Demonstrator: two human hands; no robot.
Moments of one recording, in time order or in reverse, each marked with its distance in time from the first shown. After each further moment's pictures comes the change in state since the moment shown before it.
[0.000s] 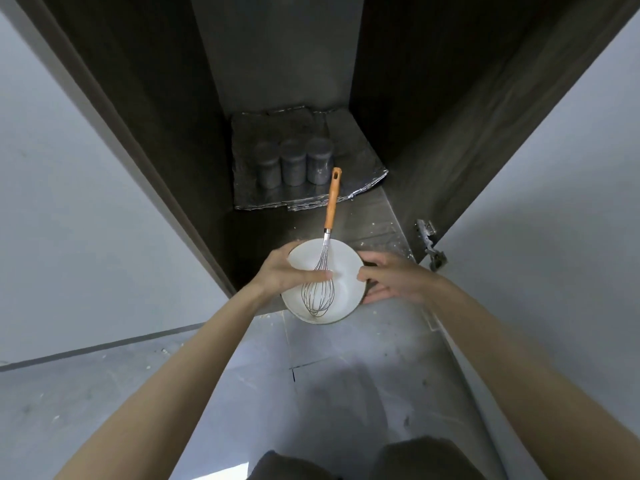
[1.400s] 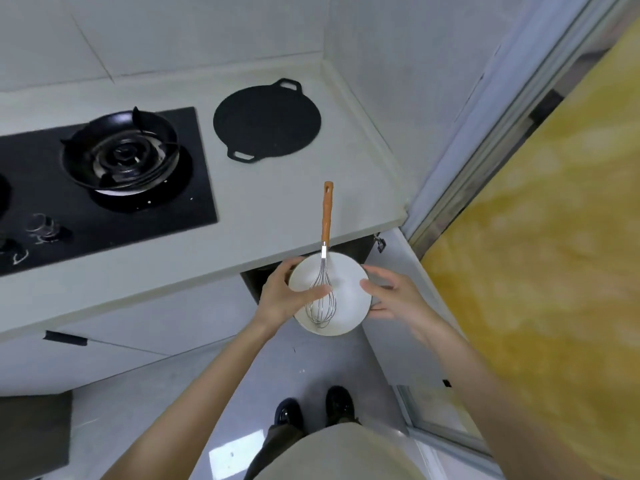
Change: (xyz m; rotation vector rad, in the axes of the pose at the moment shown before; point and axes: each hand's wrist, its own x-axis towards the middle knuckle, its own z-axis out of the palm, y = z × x) left_hand -0.406 0.478 -0.124 -0.118 0.046 0.098; right_hand -0.525 -0.405 0.032 0.218 0.372 -0.047
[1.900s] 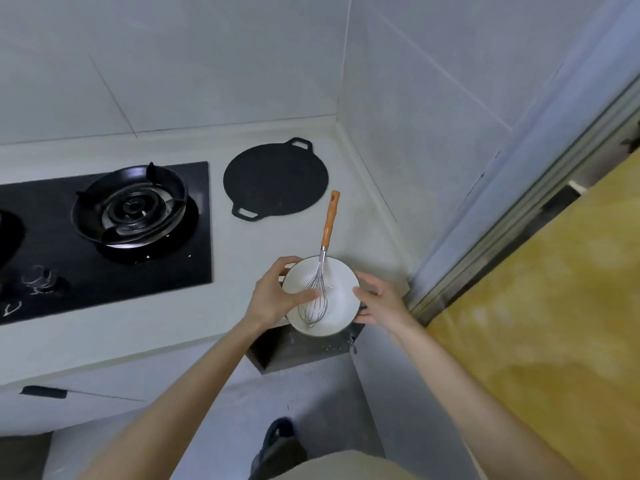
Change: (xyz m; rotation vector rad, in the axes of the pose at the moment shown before) left_hand 0.105 0.064 -0.008 0.167 0.113 0.168; right_hand 0.106 -0.072 -0.020 0.014 -0.002 -0.083
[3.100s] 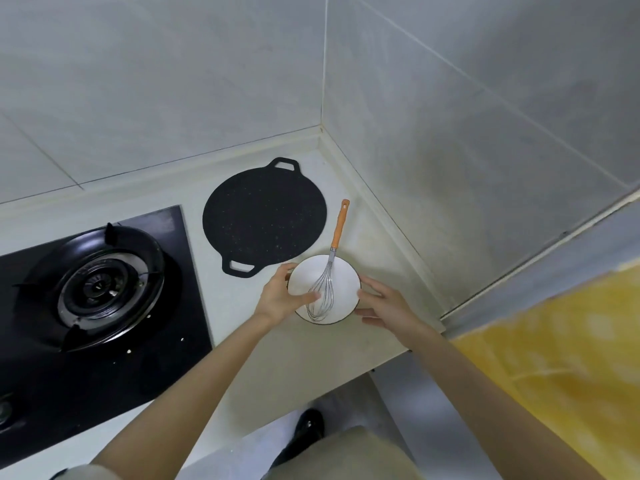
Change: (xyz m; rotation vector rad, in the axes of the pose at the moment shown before) left_hand 0.176 -0.019 -0.028 0.144 -0.204 -0.135; right_hand 0.136 -0.034 0.022 0.040 0.114 0.149
